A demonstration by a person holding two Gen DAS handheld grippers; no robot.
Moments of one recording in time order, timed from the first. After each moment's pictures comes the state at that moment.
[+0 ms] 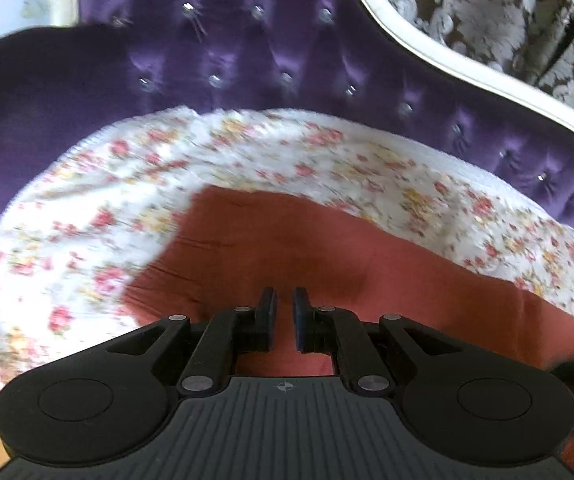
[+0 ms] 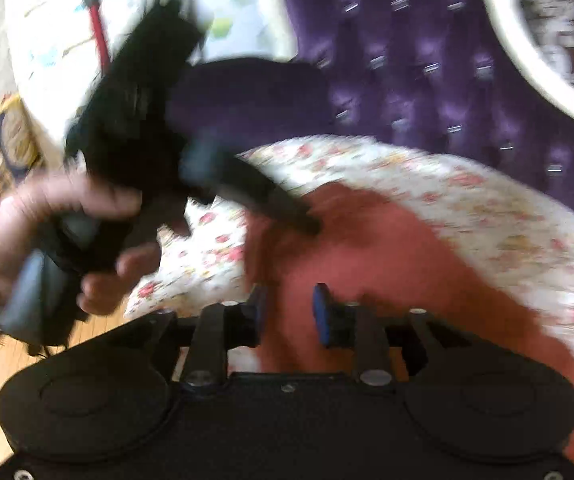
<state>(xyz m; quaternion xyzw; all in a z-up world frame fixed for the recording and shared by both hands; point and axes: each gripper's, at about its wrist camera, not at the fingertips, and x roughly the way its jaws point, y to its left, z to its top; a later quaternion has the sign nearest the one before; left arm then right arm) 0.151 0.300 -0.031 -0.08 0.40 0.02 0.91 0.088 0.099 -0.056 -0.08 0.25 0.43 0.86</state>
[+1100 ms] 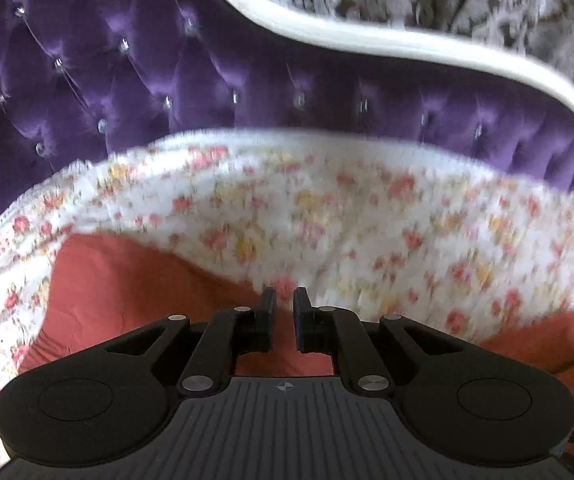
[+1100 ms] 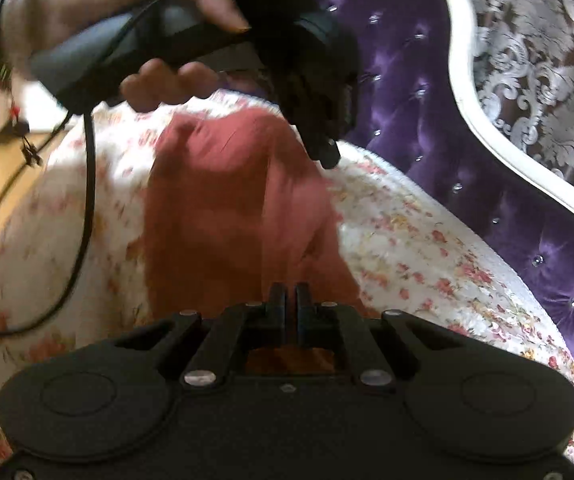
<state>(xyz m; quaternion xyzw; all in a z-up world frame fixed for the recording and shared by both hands) 0.183 0.210 -0.030 0.02 0.41 -0.06 0.91 0.033 0.041 -0.114 -0.27 0.17 0.34 0.89</state>
